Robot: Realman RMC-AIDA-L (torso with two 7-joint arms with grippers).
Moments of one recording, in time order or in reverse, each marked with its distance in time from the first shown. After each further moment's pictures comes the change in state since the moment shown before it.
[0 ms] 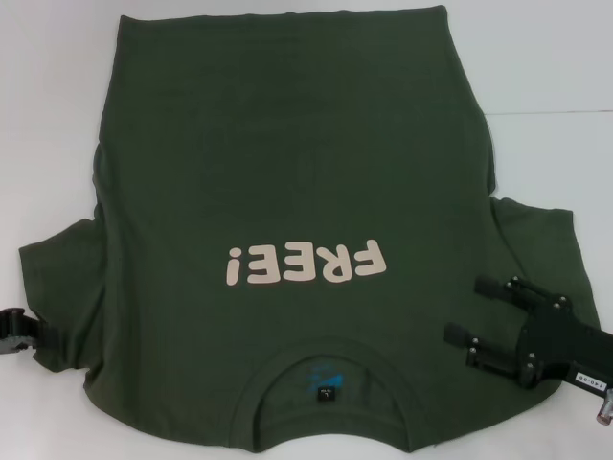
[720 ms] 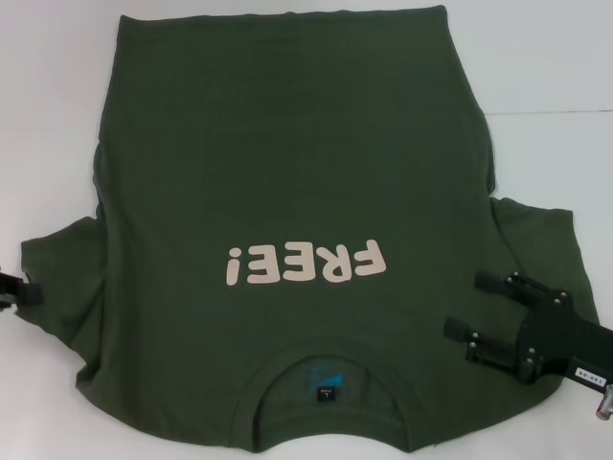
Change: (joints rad) left arm -0.024 0.032 -0.099 0.028 -0.042 0.071 0.015; right arm 0.005 0.001 0.012 0.002 0.001 -0.002 0.000
